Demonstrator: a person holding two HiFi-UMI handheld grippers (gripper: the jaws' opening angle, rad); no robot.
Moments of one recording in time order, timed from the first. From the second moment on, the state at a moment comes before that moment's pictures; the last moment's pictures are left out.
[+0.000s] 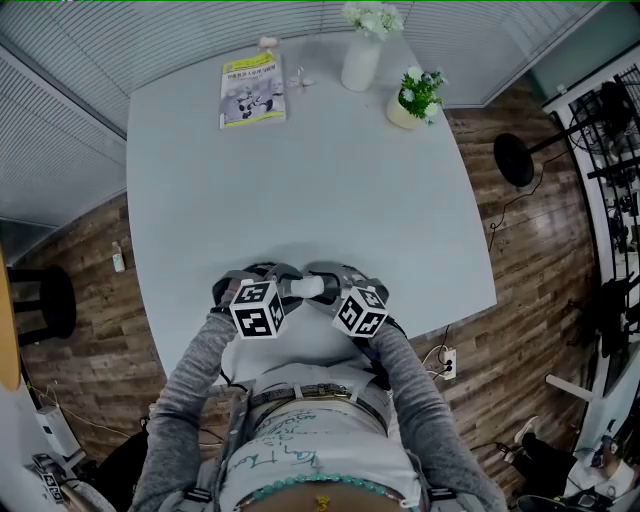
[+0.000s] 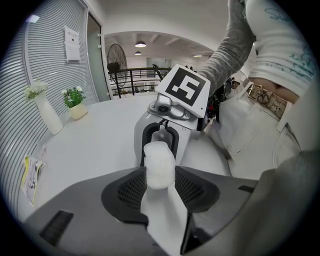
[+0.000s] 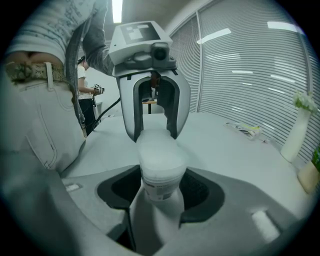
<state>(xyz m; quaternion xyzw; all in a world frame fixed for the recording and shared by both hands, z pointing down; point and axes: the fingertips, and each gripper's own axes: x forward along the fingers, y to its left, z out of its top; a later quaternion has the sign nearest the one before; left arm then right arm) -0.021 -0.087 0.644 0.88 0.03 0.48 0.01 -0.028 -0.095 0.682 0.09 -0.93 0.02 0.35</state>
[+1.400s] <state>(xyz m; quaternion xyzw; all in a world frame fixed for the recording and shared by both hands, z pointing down) -0.022 -0.099 0.618 0.92 -0.04 0.40 -0.02 -0.030 -0.095 0.686 0.08 -0.93 0.01 0.36</state>
